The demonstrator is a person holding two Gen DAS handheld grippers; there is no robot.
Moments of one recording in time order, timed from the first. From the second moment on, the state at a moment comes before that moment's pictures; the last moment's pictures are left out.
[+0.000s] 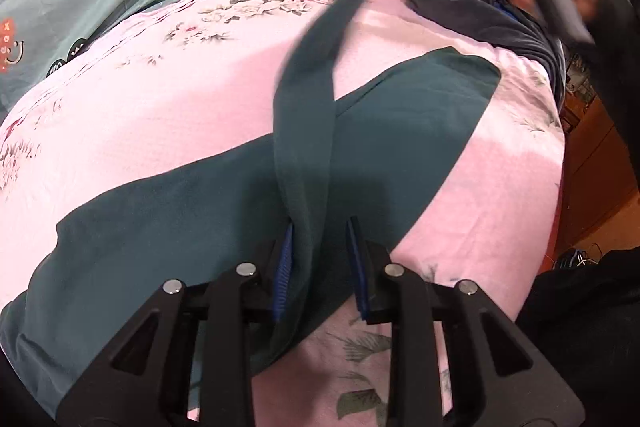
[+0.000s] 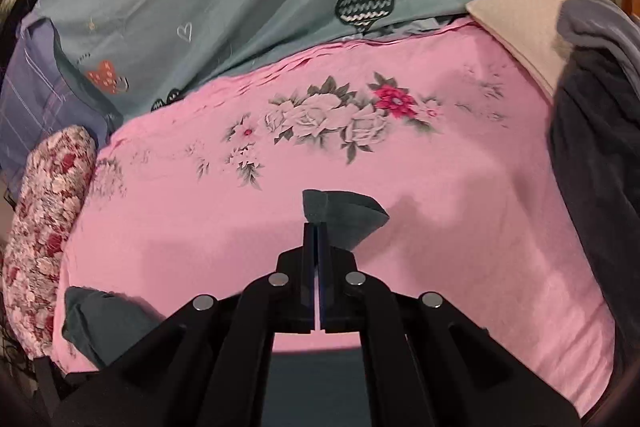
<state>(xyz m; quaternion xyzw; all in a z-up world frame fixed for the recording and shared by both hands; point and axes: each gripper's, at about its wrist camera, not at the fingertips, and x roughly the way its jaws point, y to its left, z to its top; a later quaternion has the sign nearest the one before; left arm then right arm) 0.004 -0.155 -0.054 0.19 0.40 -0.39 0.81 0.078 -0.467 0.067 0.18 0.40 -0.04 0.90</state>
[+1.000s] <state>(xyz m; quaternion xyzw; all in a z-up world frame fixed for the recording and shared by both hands) -0.032 -0.155 -0.016 0.21 0.35 -0.41 0.81 -0.093 -0.538 -0.006 0.25 0.38 -0.12 0.88</state>
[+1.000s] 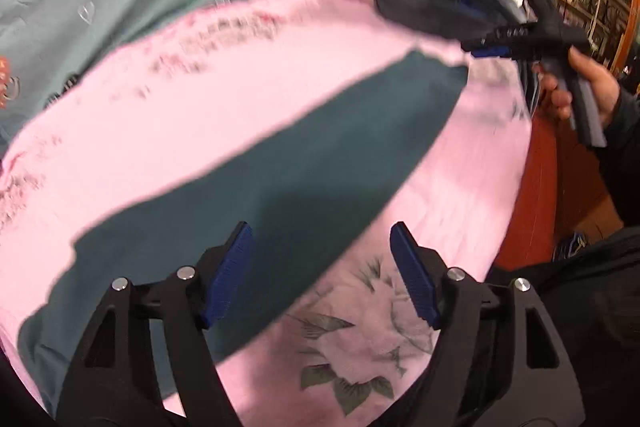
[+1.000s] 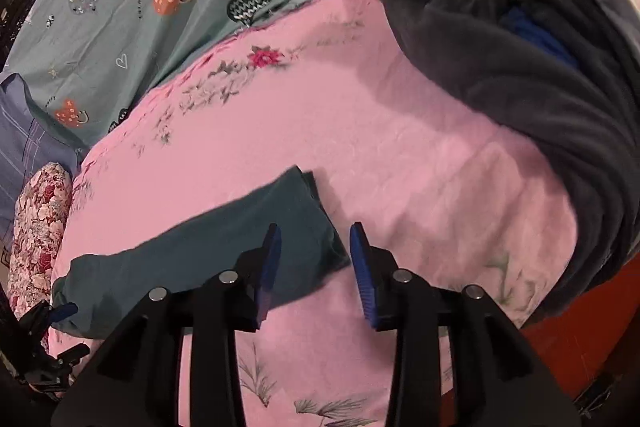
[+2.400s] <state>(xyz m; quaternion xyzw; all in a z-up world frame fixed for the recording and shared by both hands) 0.047 0.095 -0.063 0.11 0.47 -0.08 0.87 0.151 -0.209 0.003 0.09 0.49 0.24 0.83</state>
